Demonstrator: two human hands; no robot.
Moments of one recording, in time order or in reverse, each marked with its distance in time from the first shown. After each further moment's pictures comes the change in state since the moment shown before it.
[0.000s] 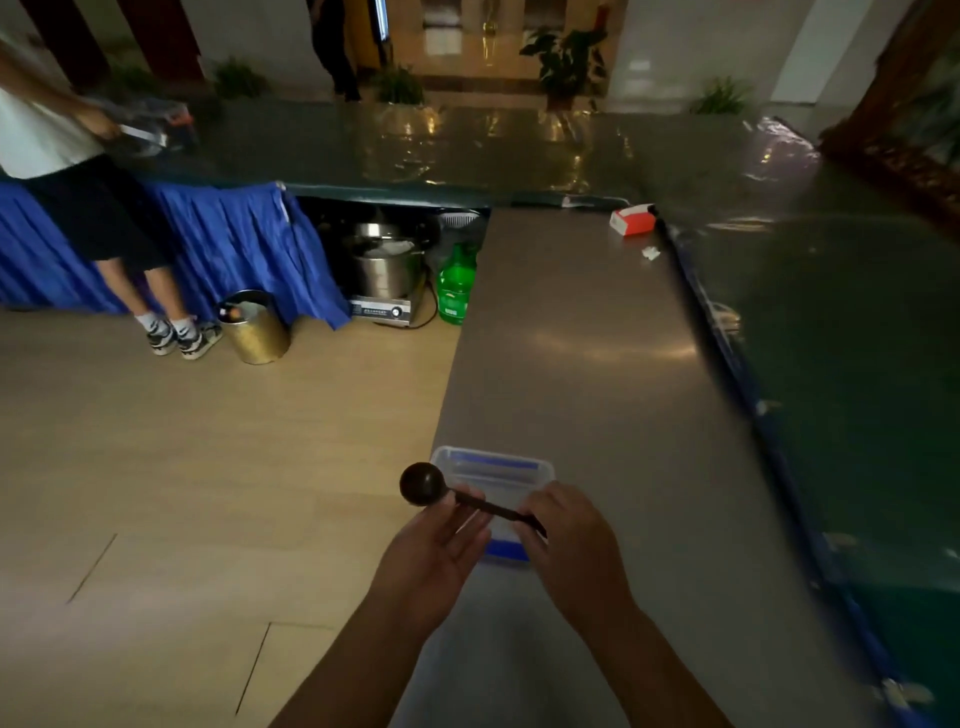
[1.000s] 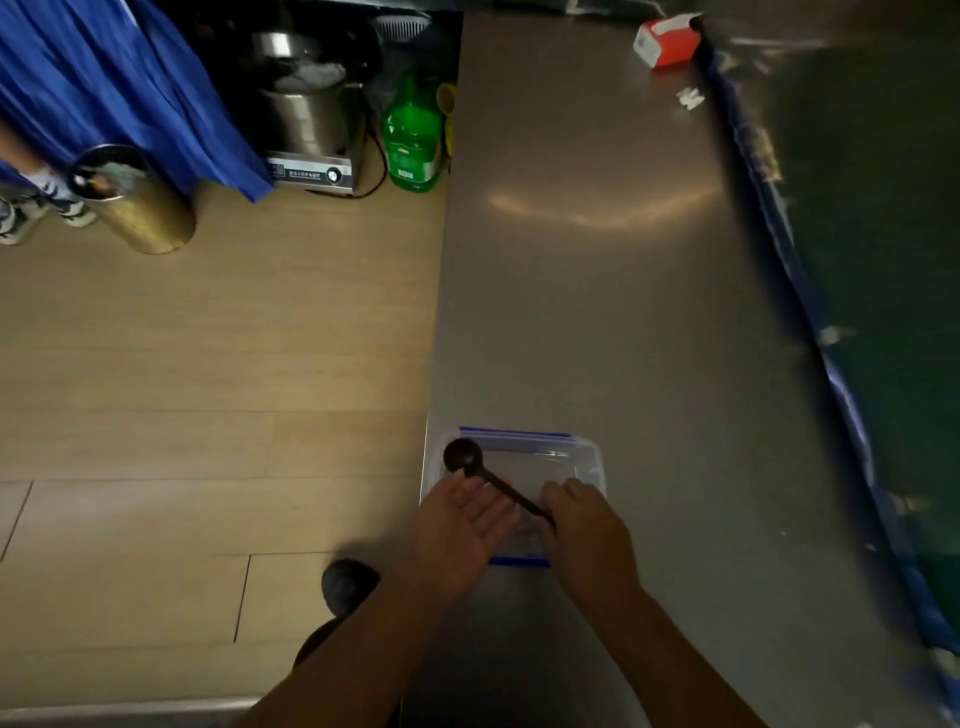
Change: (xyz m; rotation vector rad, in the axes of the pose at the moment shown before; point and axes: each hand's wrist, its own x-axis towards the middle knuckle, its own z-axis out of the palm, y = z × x) left_hand 0.183 0.018 -0.048 -0.034 0.124 -0.419; right_hand 0.071 0.043 0.130 -0.171 -0.442 0.376
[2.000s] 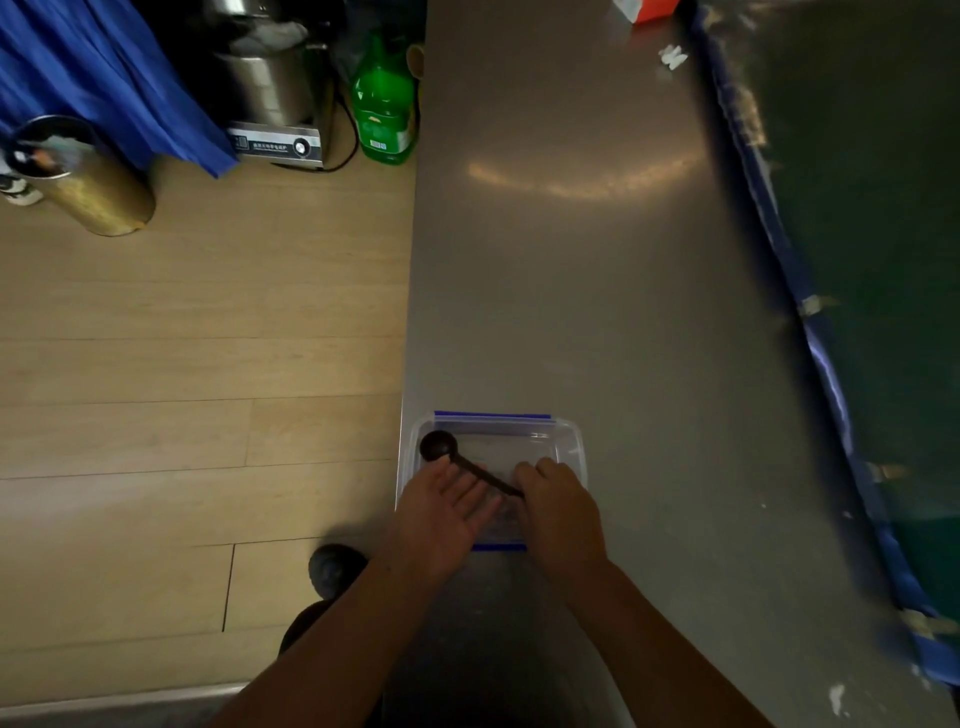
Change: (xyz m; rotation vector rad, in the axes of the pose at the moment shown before) left_hand 0.015 -0.008 0.001 0.000 0.024 -0.007; right_hand 0.013 0.003 0.016 0.000 -0.028 0.027
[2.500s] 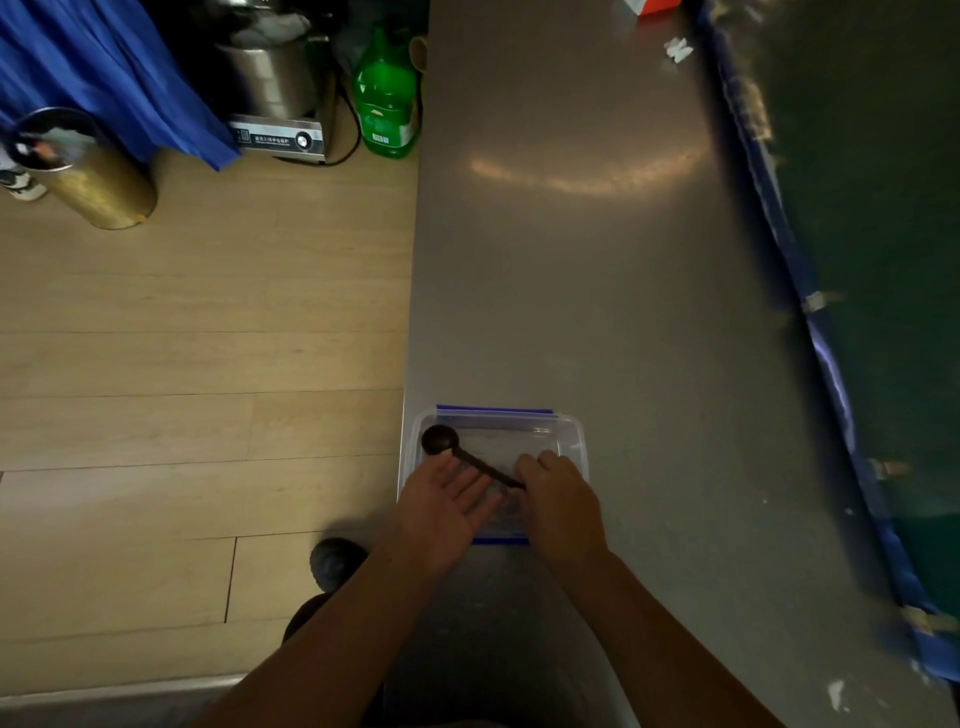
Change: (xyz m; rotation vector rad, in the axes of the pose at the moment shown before) left_hand -0.001 0.000 -0.001 0.007 -0.010 -0.001; right_hand 0.003 0.003 0.006 0.001 0.022 0.003
